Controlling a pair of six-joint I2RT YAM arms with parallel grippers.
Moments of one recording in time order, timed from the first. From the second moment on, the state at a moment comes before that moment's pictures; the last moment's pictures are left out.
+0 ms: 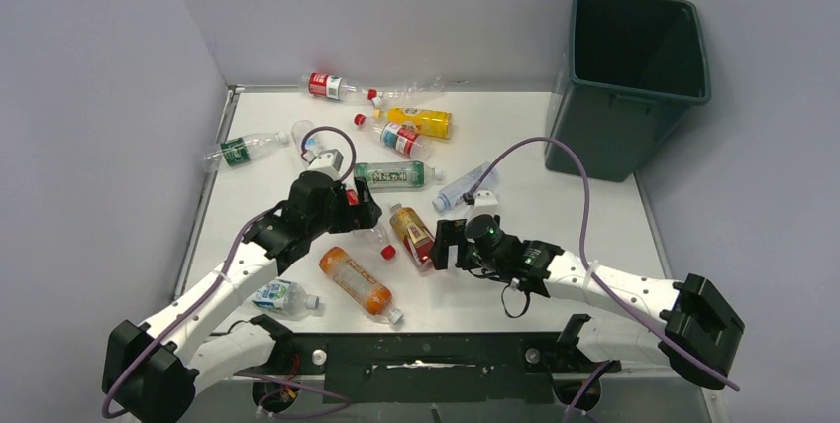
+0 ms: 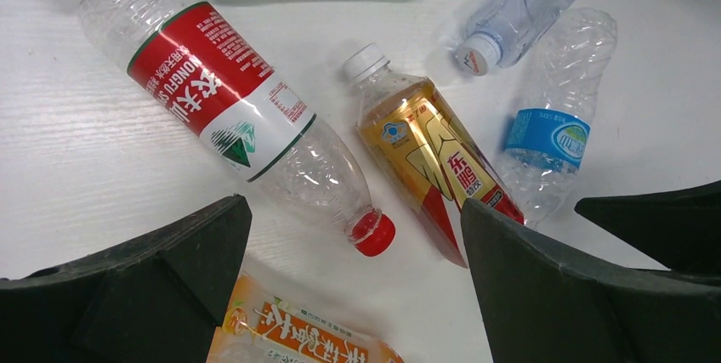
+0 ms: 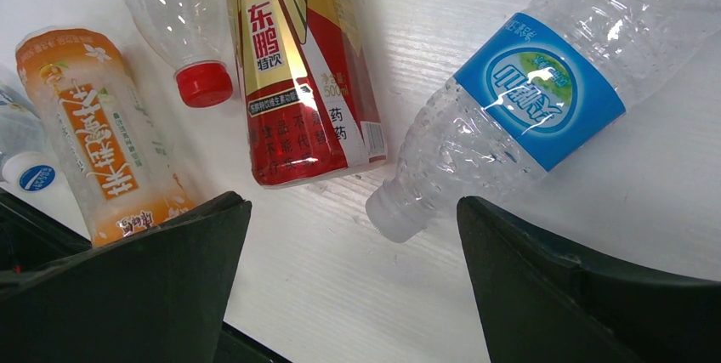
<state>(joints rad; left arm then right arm) -0.55 1.02 0.74 -0.34 -0.08 -0.59 0.94 1.14 0.61 -0.19 0.24 0.68</state>
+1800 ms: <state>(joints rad) -0.55 1.05 0.72 -0.31 -0.02 -0.59 0.77 1.41 0.82 -0.45 0.40 0.70</state>
